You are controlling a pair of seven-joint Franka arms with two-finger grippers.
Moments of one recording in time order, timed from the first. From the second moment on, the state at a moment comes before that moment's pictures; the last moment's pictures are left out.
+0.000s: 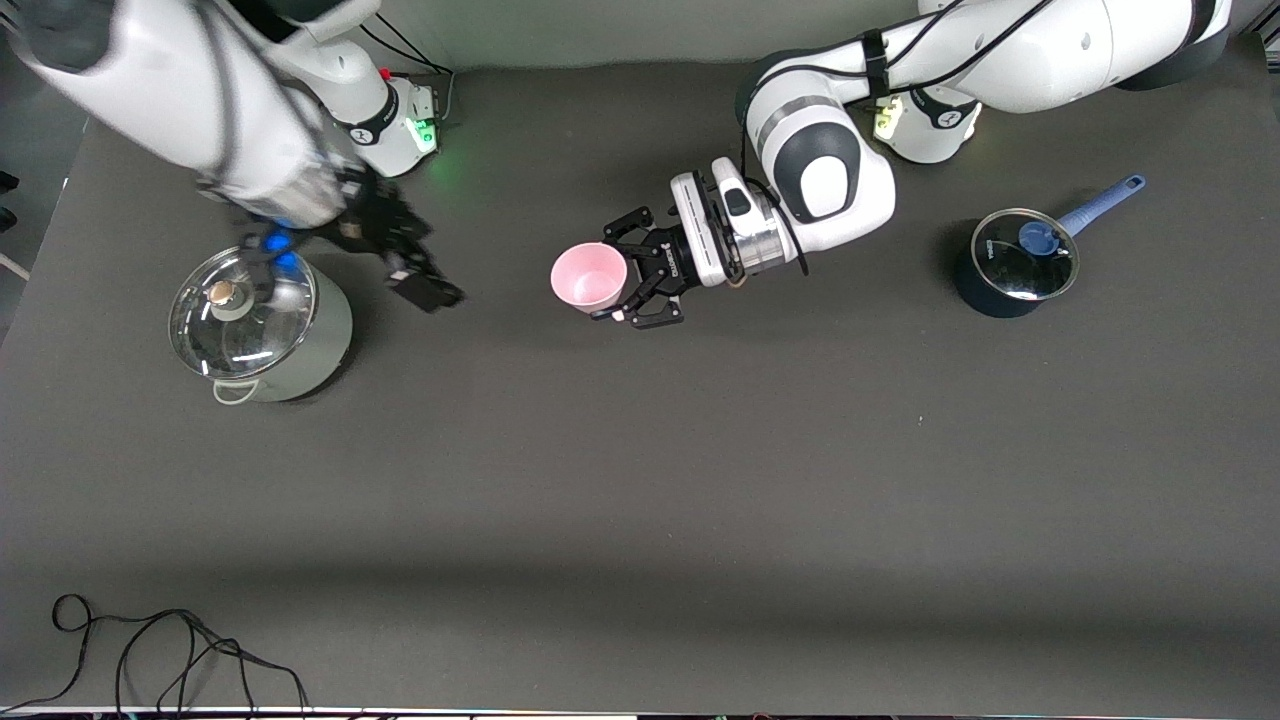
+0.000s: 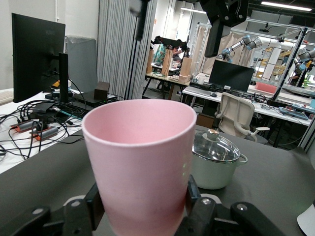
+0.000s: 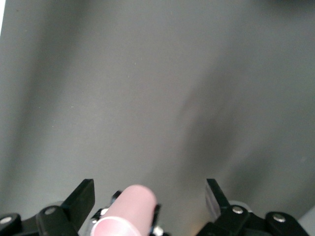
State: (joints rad) left arm 0.36 0.81 -1.44 -1.82 -1.96 3.09 2.60; right arm 0.51 0.23 -0.03 -1.33 0.23 1.59 1.64
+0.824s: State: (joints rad) left arm 0.37 0.81 -1.44 -1.80 -1.96 3.11 2.60; right arm 0.60 0.37 -0.02 -1.19 0.33 1.51 1.83
